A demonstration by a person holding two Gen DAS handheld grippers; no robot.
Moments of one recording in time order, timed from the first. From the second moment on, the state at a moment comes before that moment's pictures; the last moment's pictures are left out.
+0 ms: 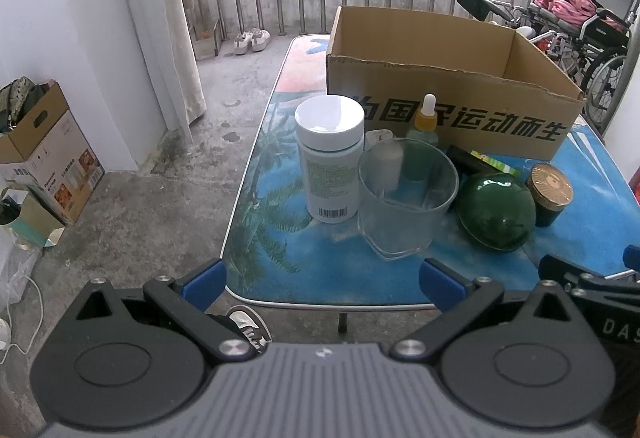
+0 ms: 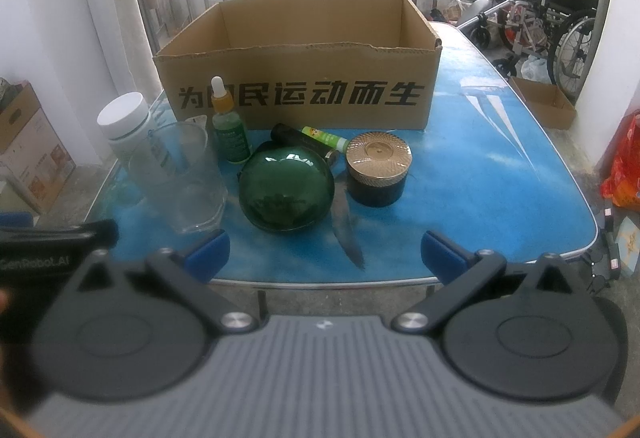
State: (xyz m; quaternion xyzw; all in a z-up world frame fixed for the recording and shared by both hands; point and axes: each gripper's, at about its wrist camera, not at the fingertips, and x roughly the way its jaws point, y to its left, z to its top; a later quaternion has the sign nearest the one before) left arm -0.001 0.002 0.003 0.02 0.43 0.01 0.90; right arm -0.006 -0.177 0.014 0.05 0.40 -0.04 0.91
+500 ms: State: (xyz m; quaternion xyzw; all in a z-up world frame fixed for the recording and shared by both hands) left arm -0.001 0.002 0.003 0.03 0.43 0.01 0.90; right arm -0.007 -0.178 0.013 0.05 0.40 -0.04 0.91
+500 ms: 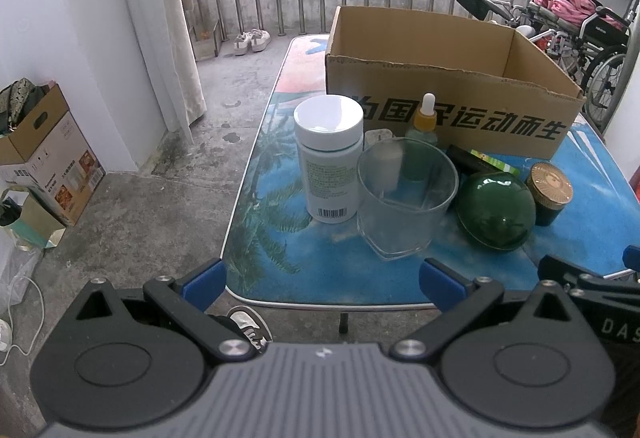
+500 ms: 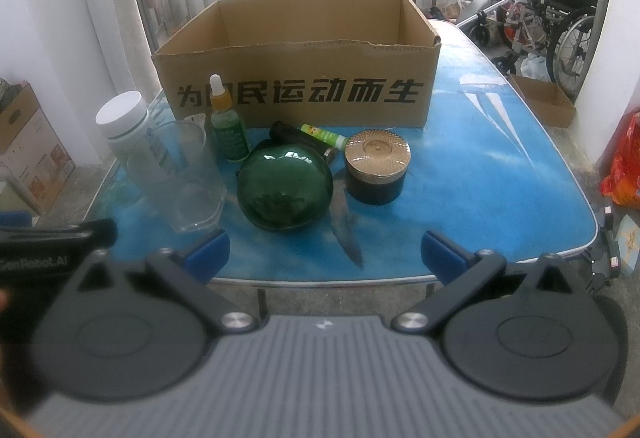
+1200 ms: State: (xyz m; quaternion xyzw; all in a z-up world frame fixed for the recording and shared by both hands) left arm -0.002 0.004 0.006 0.03 0.42 0.00 0.91; right arm -0.007 -0.177 0.011 0.05 0.40 -0.04 0.91
